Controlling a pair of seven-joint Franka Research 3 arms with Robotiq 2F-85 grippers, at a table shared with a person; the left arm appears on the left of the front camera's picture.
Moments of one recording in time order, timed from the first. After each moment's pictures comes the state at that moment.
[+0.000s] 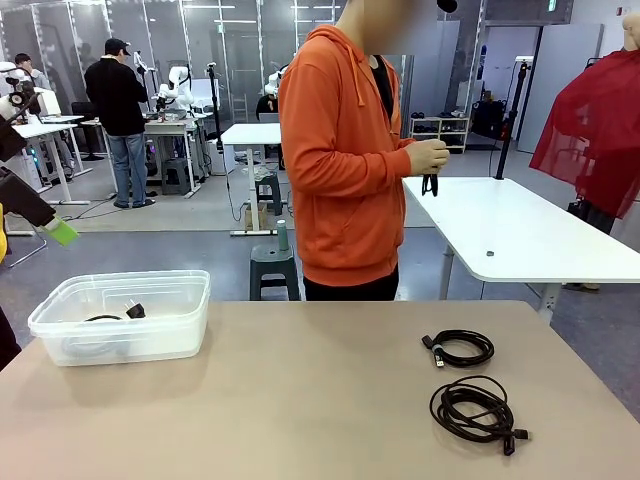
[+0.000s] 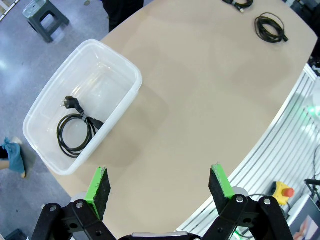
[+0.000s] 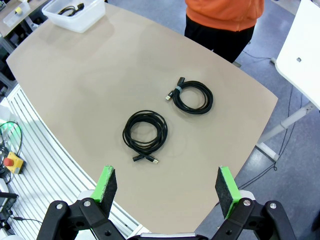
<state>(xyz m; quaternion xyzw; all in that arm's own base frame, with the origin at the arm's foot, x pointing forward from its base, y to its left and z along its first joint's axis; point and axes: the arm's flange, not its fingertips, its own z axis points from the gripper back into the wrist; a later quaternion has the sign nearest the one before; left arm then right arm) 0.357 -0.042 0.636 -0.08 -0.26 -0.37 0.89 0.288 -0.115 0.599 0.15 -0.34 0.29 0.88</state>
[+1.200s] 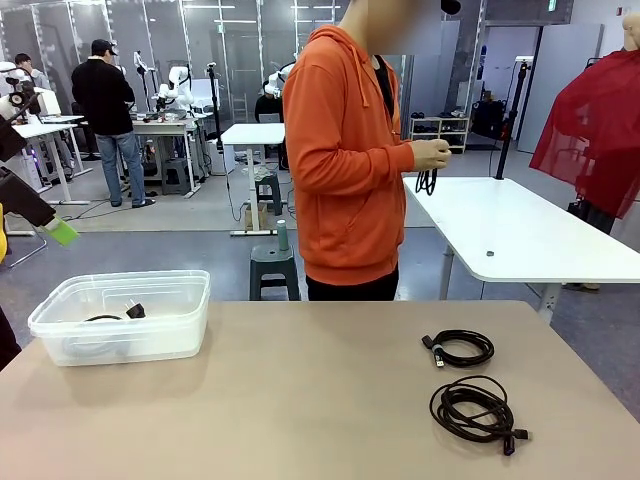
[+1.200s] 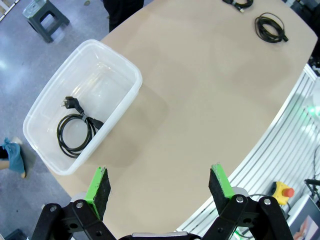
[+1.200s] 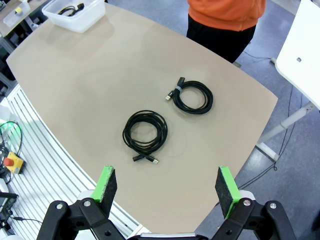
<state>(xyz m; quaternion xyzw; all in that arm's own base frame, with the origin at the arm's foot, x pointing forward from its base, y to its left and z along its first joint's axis) 0.357 -0.042 0.636 -0.08 -0.26 -0.37 0.89 0.288 -0.115 0.599 0.15 -0.34 0.29 0.88</state>
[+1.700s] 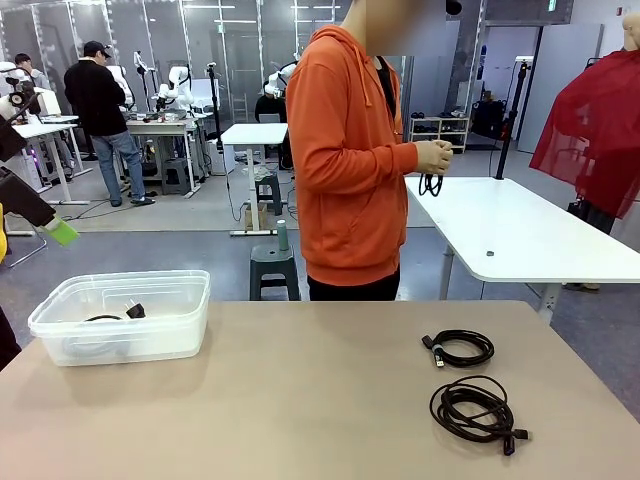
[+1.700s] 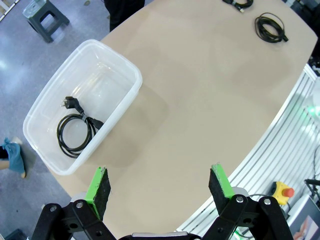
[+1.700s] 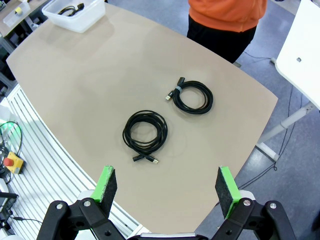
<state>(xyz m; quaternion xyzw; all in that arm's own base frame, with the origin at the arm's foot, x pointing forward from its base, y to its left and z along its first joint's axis) 0.357 -0.042 0.636 -0.08 -0.26 -0.37 0.89 0.288 -0.115 0.599 0.15 -0.34 0.29 0.88</state>
